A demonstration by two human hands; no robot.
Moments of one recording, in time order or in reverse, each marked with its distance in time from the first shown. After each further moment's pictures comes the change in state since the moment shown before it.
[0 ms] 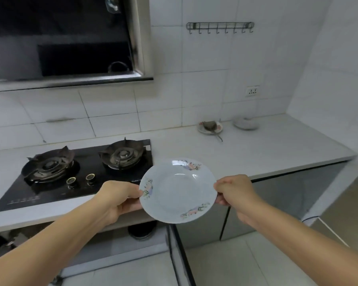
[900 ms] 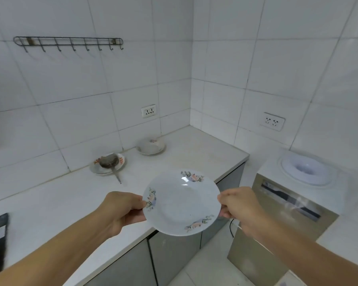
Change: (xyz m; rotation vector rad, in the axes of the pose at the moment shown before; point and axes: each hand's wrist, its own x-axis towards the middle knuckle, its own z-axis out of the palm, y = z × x) left_hand 0.135 0.076 0.421 0.179 -0.437 -0.020; right_hand 0.175 0.036 -0.320 0.150 0.448 0.115
